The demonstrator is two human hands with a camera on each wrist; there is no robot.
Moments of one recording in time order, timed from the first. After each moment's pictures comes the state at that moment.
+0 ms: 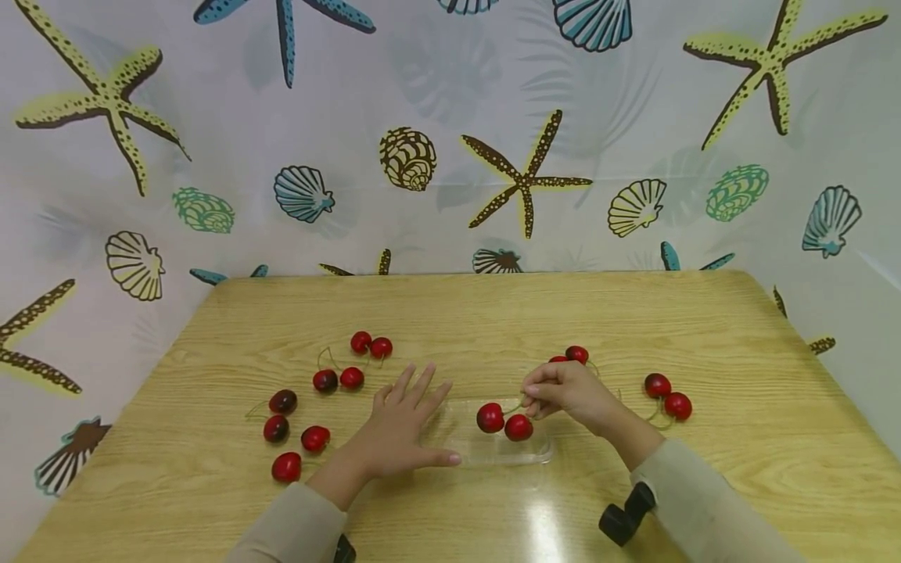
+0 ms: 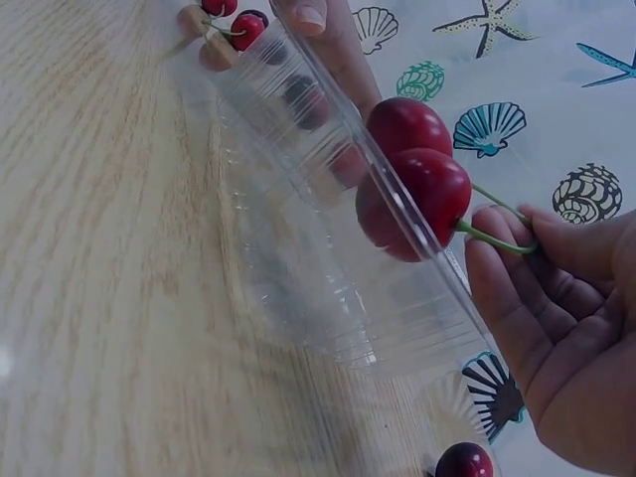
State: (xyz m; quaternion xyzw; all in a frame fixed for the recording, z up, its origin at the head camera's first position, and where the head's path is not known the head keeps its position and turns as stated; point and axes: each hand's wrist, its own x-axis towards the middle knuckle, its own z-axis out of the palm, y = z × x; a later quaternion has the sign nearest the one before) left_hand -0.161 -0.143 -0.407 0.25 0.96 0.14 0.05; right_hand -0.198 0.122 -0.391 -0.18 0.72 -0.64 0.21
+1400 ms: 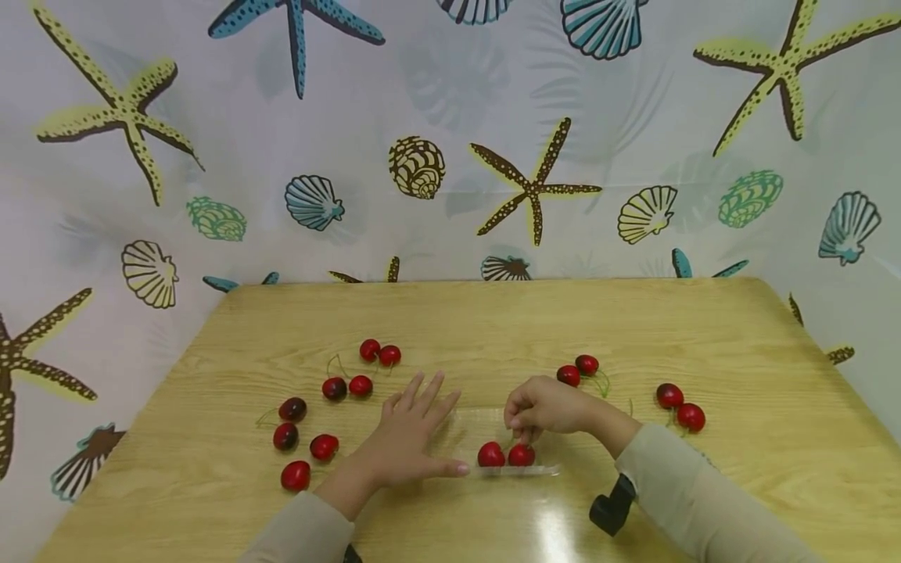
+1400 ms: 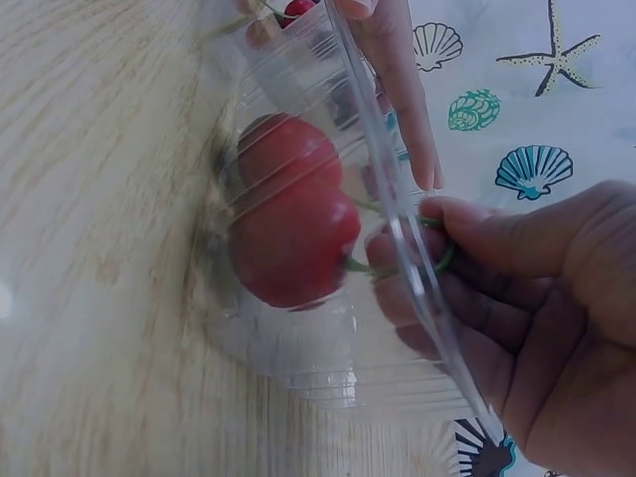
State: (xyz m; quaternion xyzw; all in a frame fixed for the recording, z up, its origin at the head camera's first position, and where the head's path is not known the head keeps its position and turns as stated) left_hand -0.161 -0.146 -0.407 0.25 0.96 0.14 0.05; right_hand -0.206 0.091 -0.380 -0.32 0.79 -0.44 0.29
